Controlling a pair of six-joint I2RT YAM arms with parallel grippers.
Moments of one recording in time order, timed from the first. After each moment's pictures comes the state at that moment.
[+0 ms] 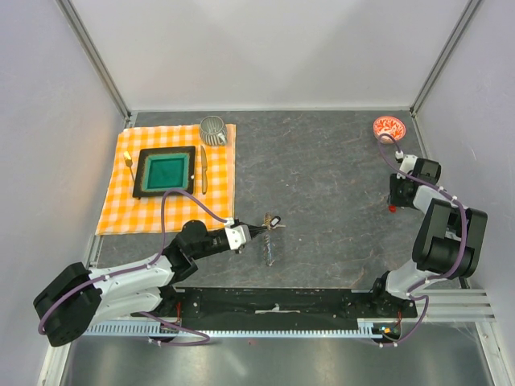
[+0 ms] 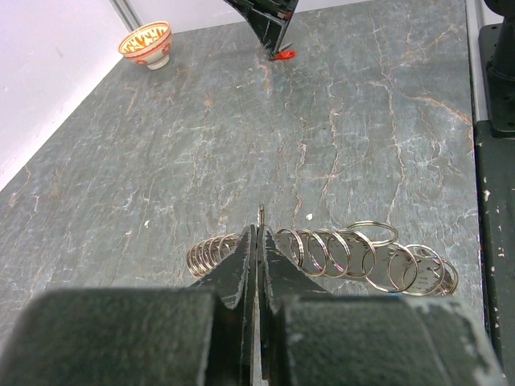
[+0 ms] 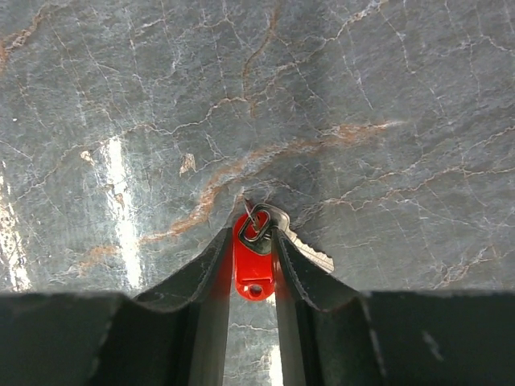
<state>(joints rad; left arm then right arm) -0.88 0.99 0.22 0.76 0.37 0.32 -0.36 1.59 0.81 -0.18 -0.18 -0.25</state>
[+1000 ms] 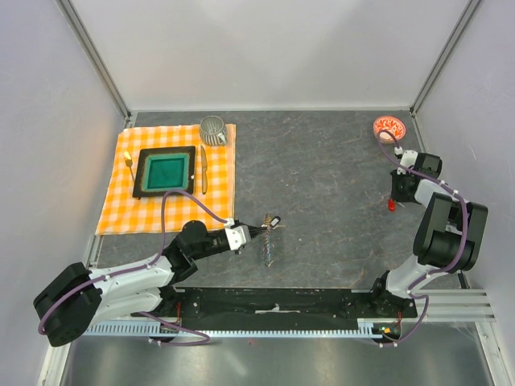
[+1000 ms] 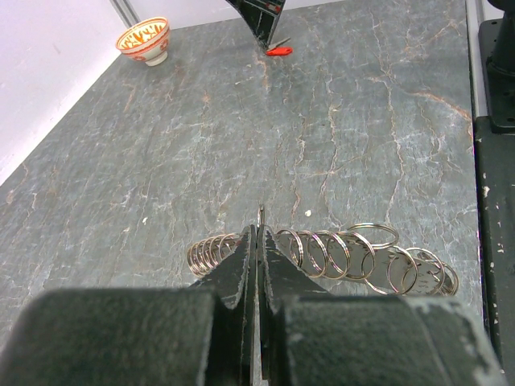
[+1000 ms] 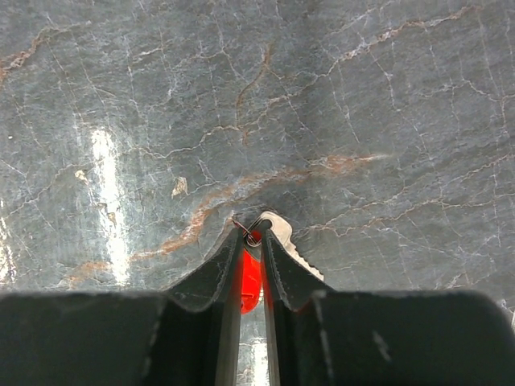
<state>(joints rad) -0.88 0.99 0.22 0.76 0.37 0.33 -0.37 1.64 0.88 -0.21 -0.19 -0.30</state>
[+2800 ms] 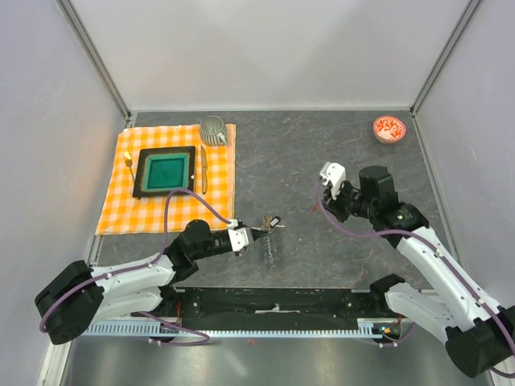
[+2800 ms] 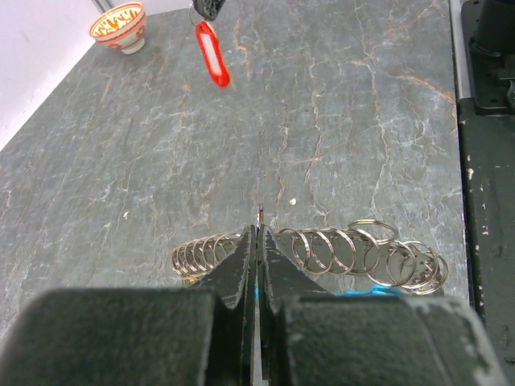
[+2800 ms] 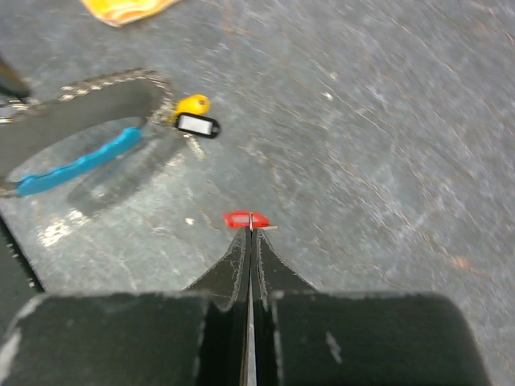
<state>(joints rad) -0.88 1.01 0.22 0.72 0.40 0.34 0.39 0.94 0.82 -0.49 -0.41 -0.38</state>
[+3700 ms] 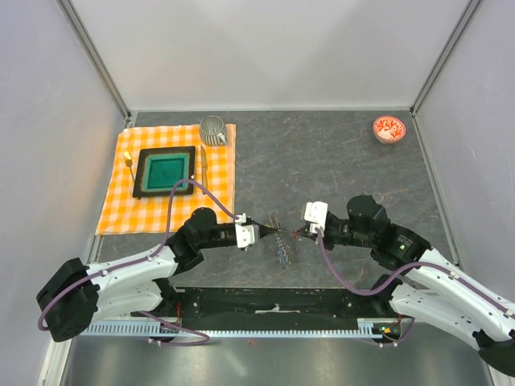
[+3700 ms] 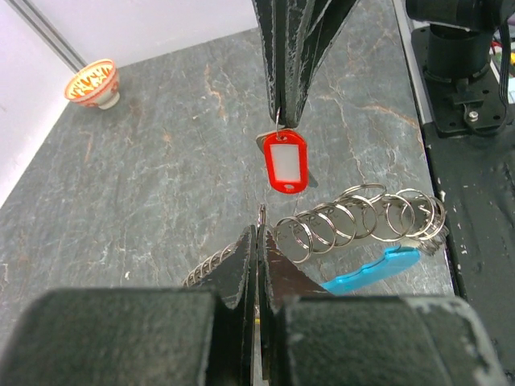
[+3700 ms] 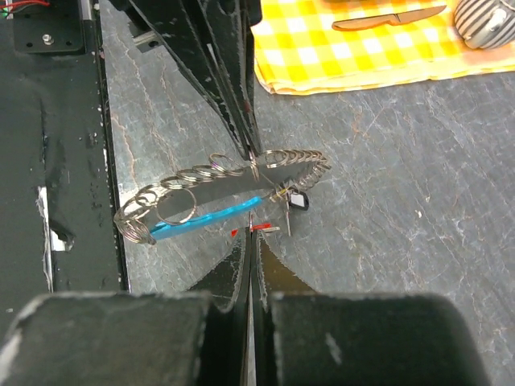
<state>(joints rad) -0.89 1.02 0.39 0.57 0.53 0.40 0.80 0.75 0.73 -0.42 -0.41 -0.39</state>
